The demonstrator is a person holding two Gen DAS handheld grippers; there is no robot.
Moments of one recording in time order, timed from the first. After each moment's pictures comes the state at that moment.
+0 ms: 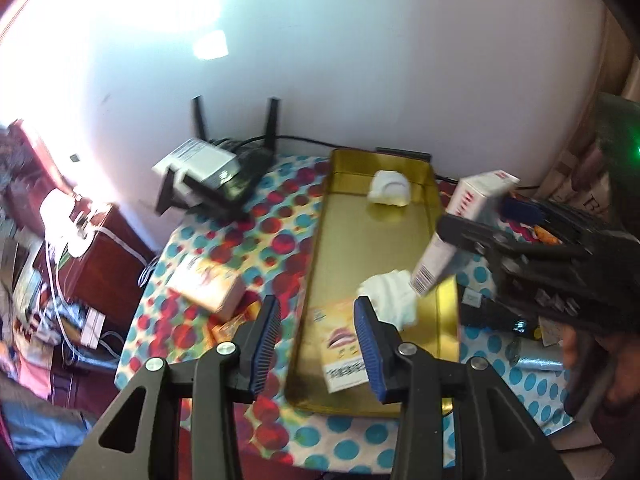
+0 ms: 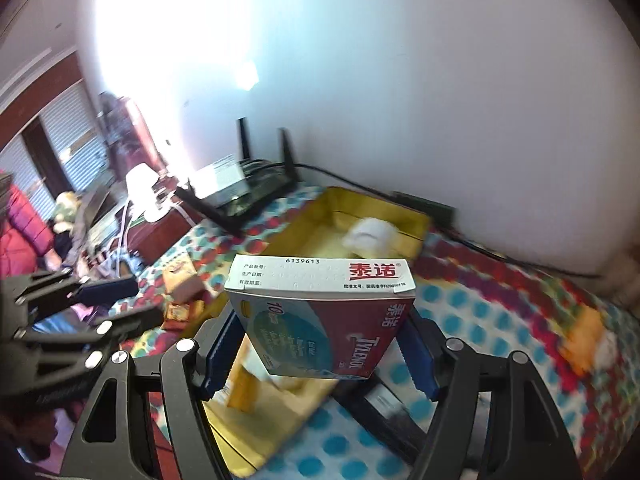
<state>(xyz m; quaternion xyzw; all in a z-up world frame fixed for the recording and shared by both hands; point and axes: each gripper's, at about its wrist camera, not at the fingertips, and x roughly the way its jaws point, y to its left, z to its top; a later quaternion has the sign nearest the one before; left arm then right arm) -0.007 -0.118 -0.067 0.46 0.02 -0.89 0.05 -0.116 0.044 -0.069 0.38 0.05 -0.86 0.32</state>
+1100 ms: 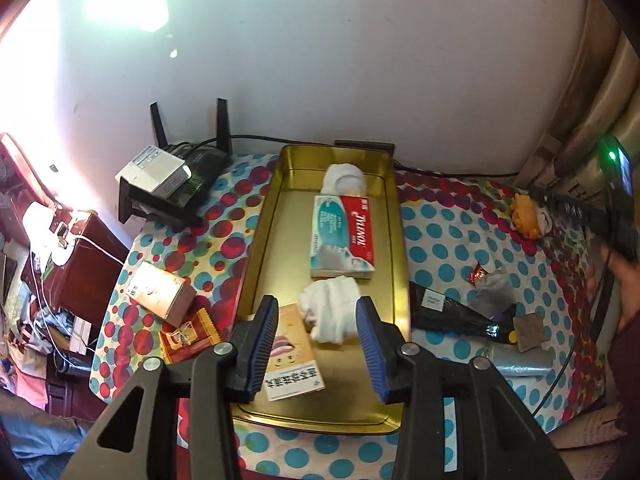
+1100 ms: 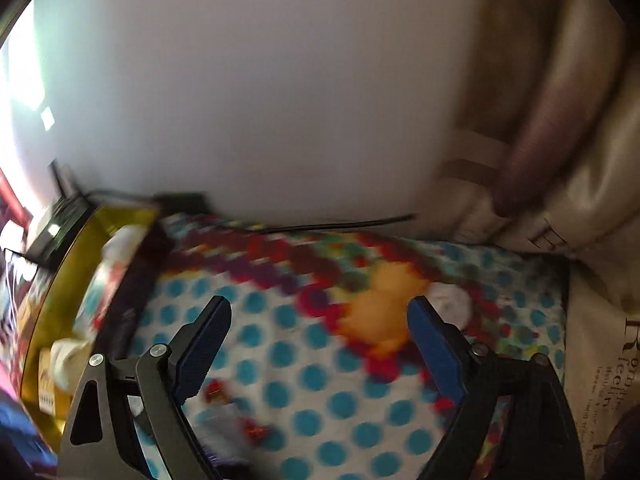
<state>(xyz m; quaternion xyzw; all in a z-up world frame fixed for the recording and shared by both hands) -0.034 -0.059 -0.074 0.47 0.00 -0.88 0.01 -0.200 0.236 -0.097 0.42 0.01 -0.91 0.06</state>
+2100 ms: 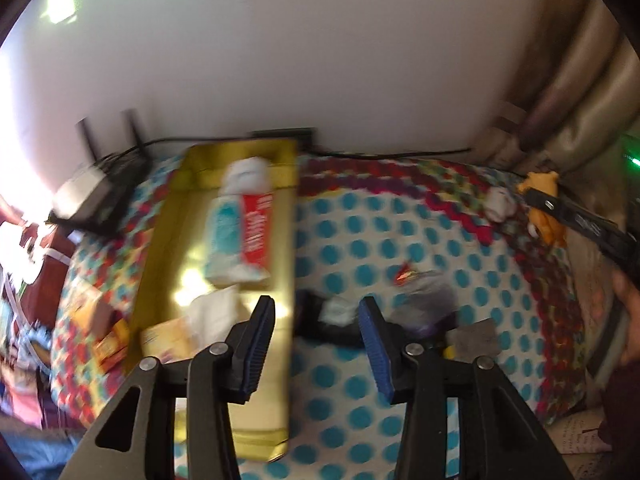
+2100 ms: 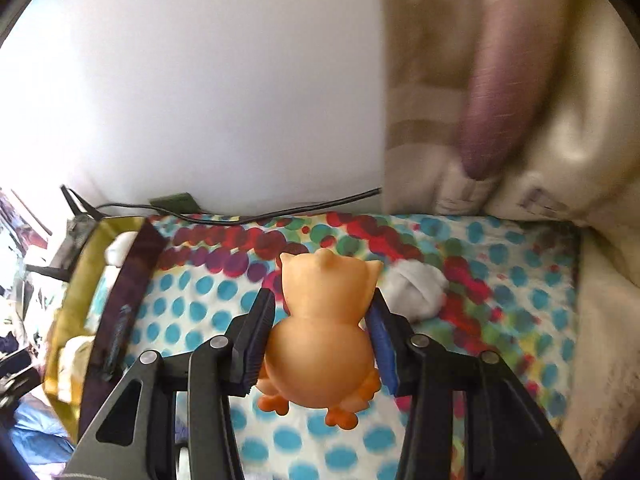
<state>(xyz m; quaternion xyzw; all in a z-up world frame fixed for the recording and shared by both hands) -0.072 0.047 -0.089 0.50 -0.01 -0.87 -0.06 -0.183 0.305 -0.097 0.44 -0.05 -0.89 0.10</state>
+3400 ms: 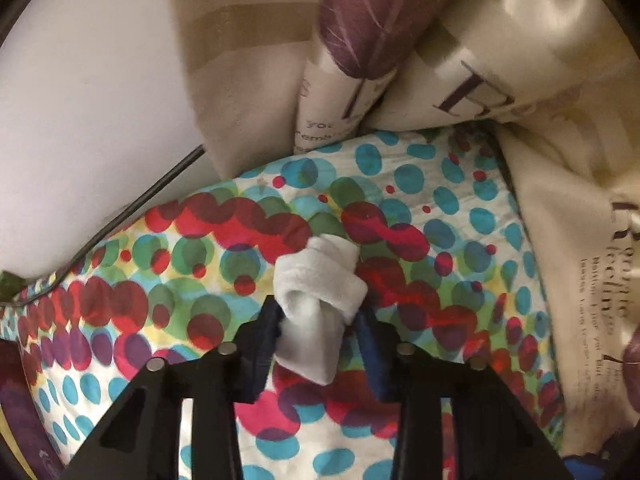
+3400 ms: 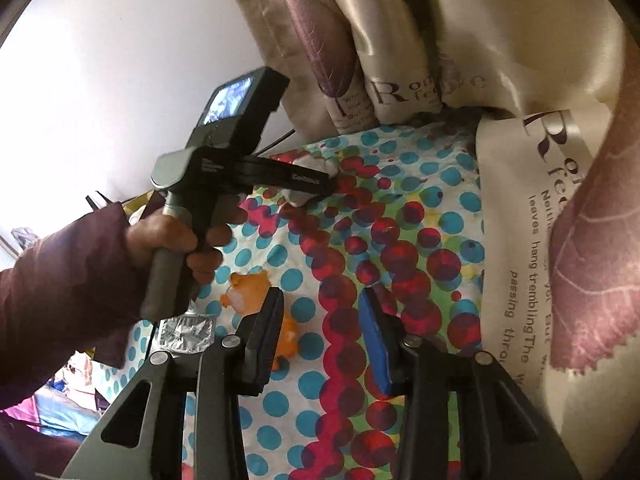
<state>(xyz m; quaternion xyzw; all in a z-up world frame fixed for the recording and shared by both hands) -0.232 0.318 -0.202 0.55 -0.10 -0.79 -0.24 -0.070 0.420 -0.114 0.45 -0.14 -0.87 0.11</state>
